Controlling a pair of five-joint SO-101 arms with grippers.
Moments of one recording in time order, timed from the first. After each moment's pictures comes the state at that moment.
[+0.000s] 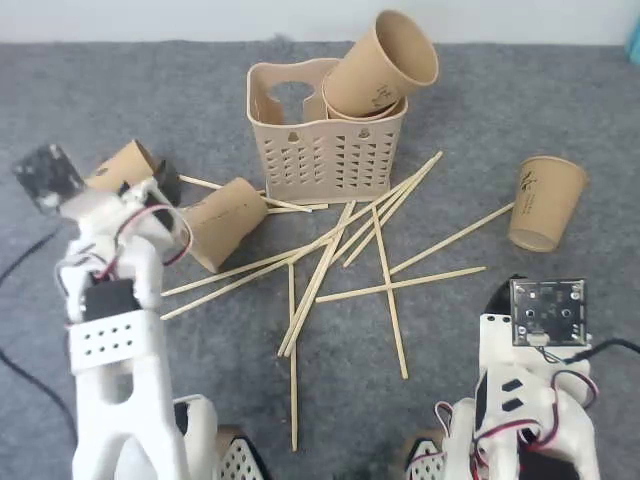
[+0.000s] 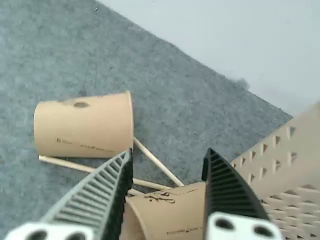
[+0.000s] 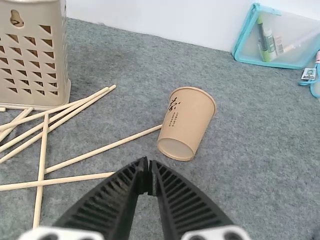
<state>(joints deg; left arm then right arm) -20.3 -45.8 56.5 33.7 24.4 10.0 -97.9 51.4 82.0 16.7</state>
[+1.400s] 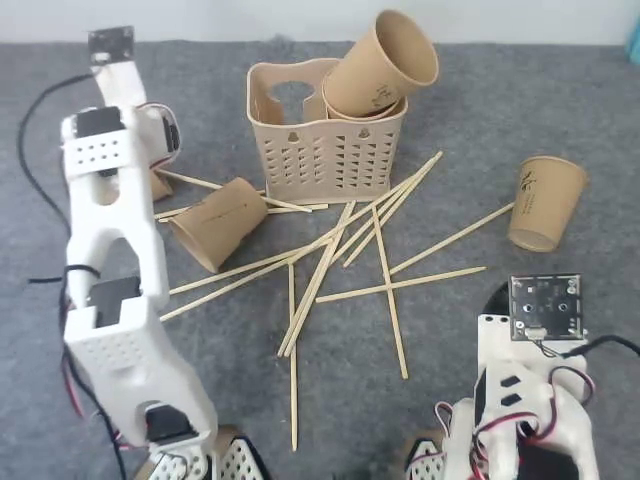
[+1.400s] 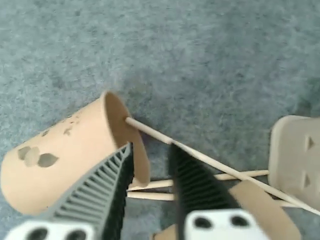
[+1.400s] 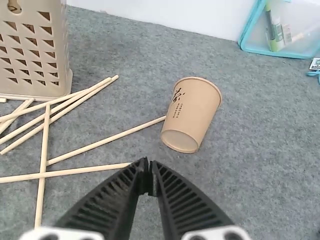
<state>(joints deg) -19.1 24.5 -18.2 68.6 2.4 10.0 -97.9 53.4 82.6 16.7</state>
